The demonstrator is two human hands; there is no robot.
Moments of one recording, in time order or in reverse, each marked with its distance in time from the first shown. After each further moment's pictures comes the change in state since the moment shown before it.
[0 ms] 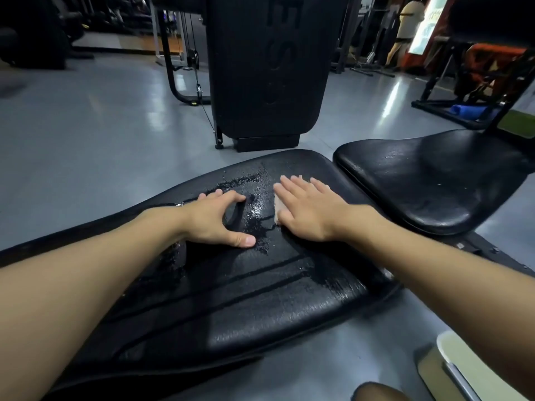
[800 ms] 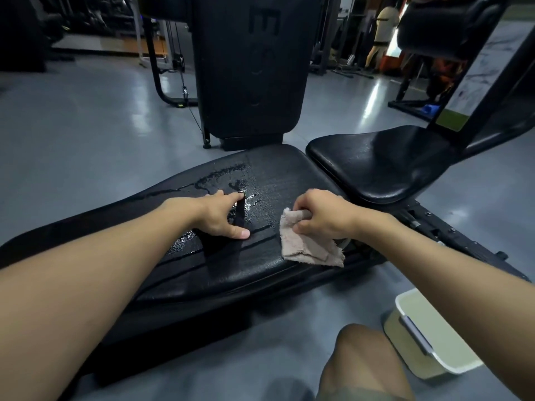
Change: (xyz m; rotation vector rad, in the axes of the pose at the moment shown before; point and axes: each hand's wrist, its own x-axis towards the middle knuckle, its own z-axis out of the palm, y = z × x) left_hand -0.035 0.037 0.013 0.139 -0.120 -0.049; right_hand -0.116 -0.001 -0.021 0.371 0.056 0.099
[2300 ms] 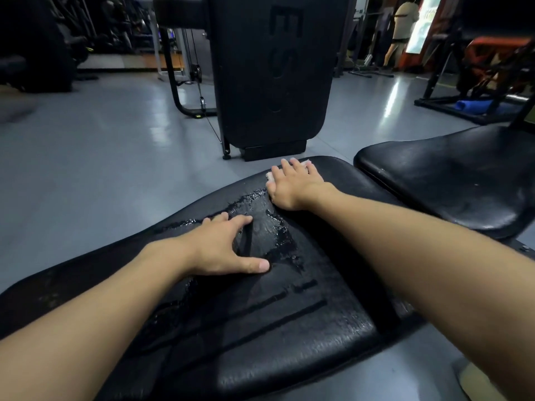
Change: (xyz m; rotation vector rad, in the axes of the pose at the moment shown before) left_hand 0.011 -0.056 -0.005 -0.066 0.101 0.039; right_hand 0.232 -0.032 0.043 -0.352 0.055 0.102
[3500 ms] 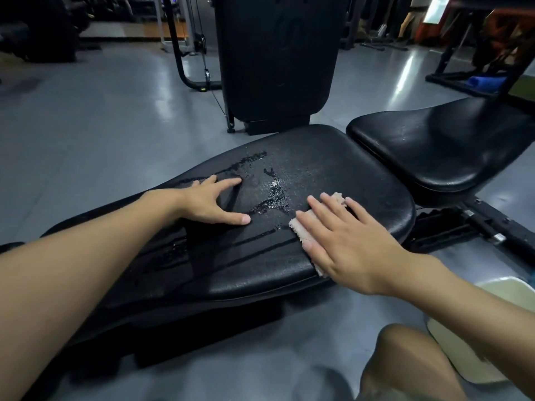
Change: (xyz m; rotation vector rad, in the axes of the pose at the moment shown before) left_hand -0.026 -0.018 0.001 -0.046 -0.027 -0.123; right_hand -0.260 0.020 0.012 -0.081 0.043 -0.243
